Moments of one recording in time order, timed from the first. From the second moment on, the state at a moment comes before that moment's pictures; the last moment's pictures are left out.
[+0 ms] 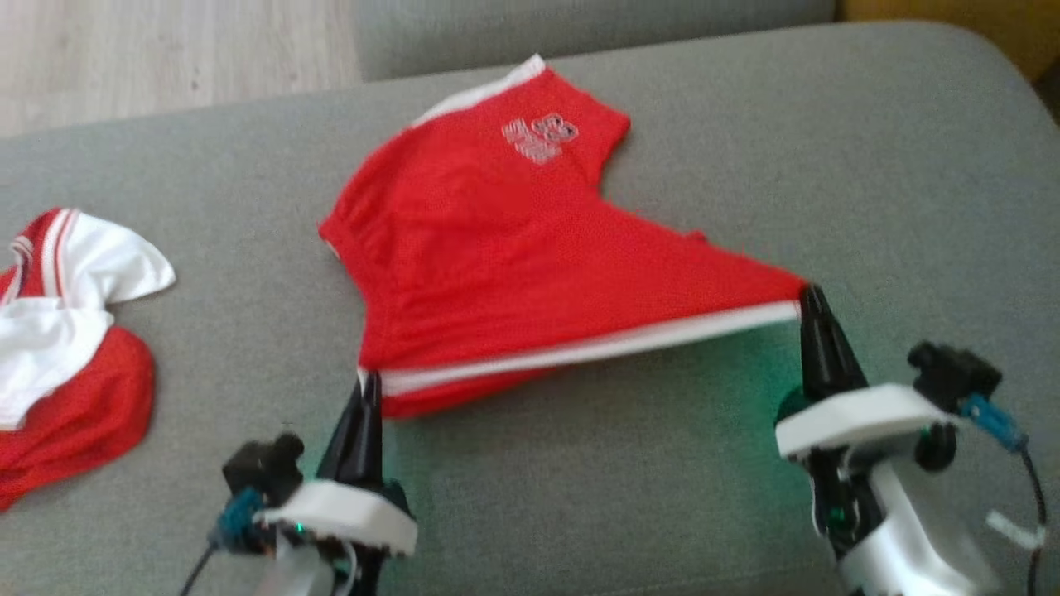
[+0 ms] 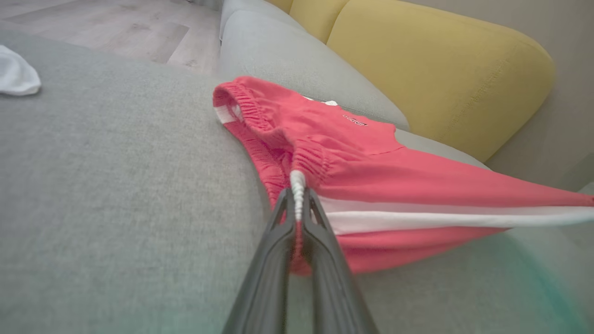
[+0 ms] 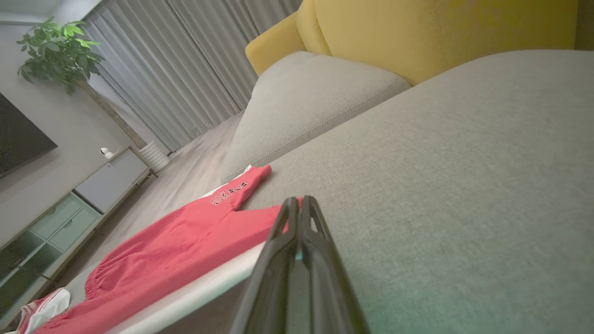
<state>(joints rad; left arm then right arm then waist) -0.23 0.05 -0.28 0.59 -0.48 -0.13 -0.26 -0.29 -0.07 0.16 0.57 0.58 0.13 -0.26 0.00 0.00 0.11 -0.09</state>
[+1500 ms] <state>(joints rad) -0.56 0.04 -0.38 0.41 -0.58 -0.13 -0.26 -0.94 -0.14 0.20 0.85 0.48 0.13 -0.20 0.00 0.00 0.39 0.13</state>
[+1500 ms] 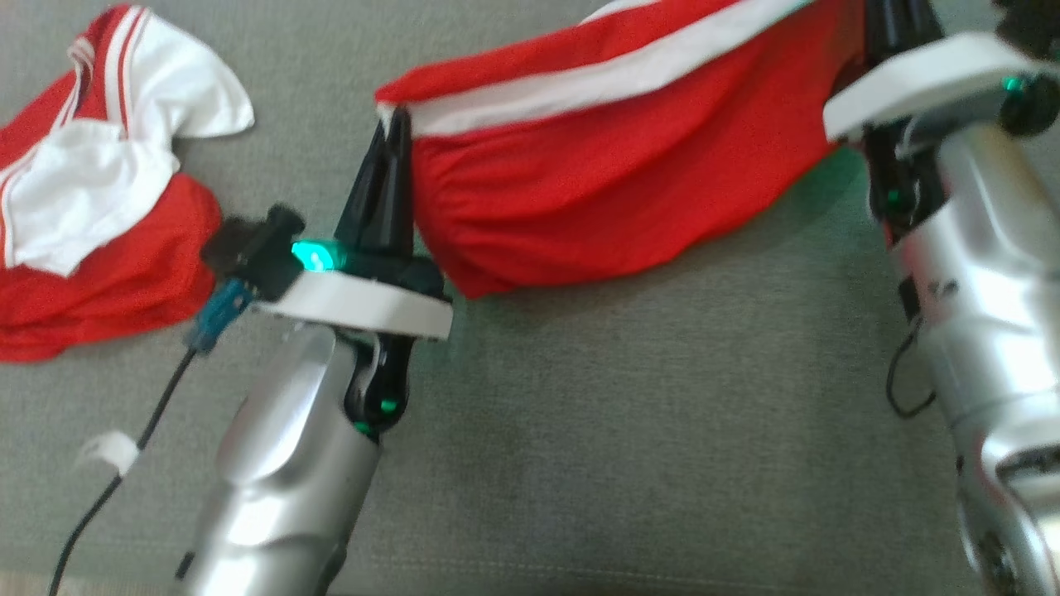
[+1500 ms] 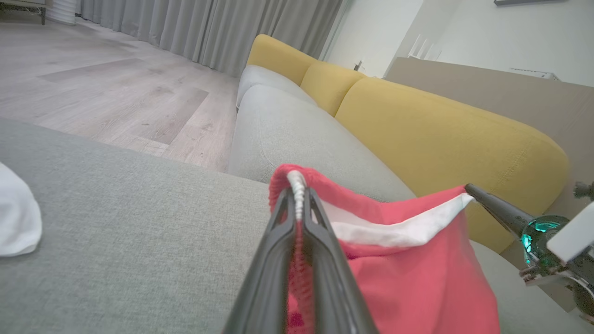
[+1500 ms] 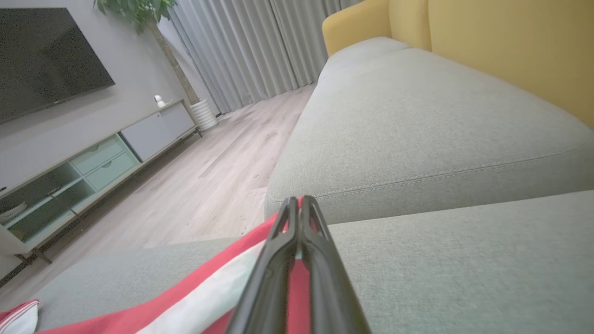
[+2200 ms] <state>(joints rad) -0.60 0.03 -0.42 0.46 -0.60 -0.06 -0.26 -1.11 -0.15 0.19 1.06 0.34 0.13 -0.25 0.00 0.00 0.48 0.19</state>
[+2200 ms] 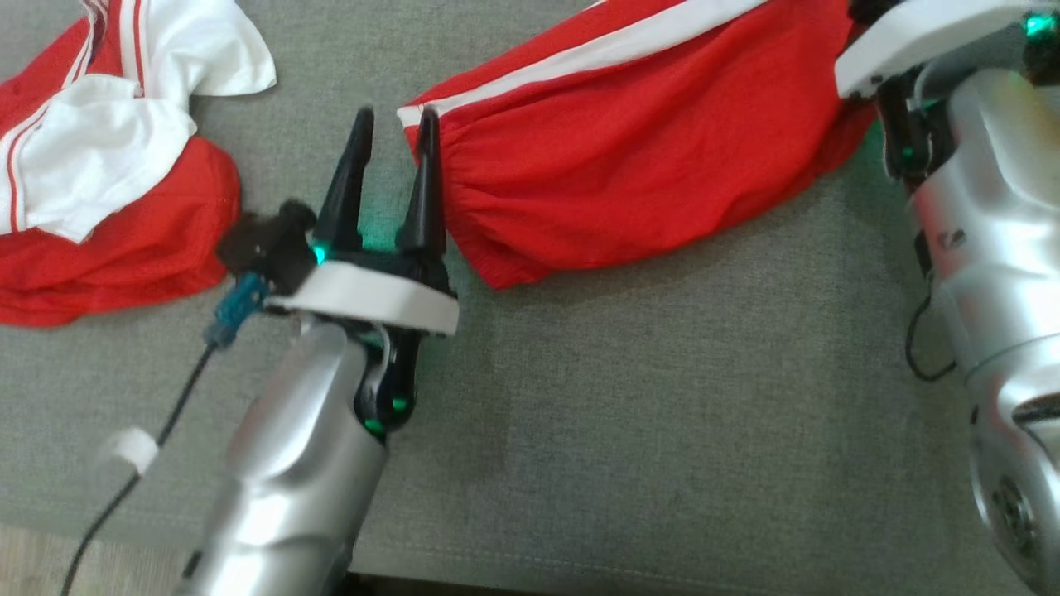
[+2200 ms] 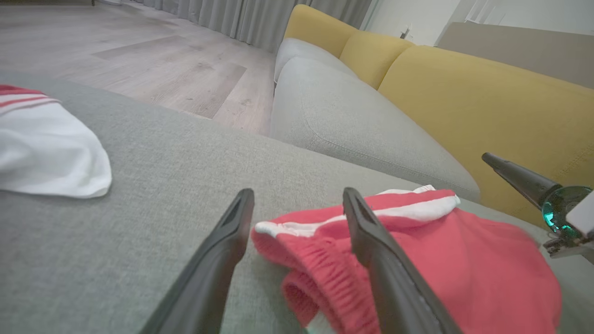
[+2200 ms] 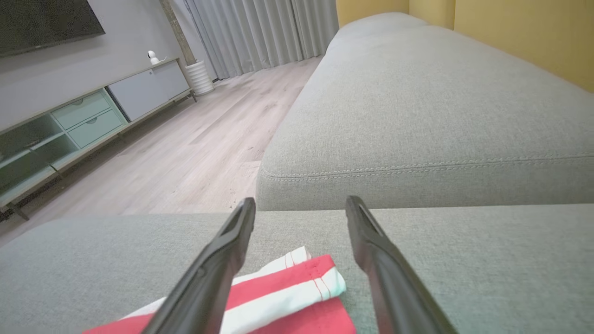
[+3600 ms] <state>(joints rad) -0.26 0.04 -0.26 0.41 -0.47 -0.03 -0.26 -0.68 -0.21 0.30 1.11 0.69 0.13 -0.23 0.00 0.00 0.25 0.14</state>
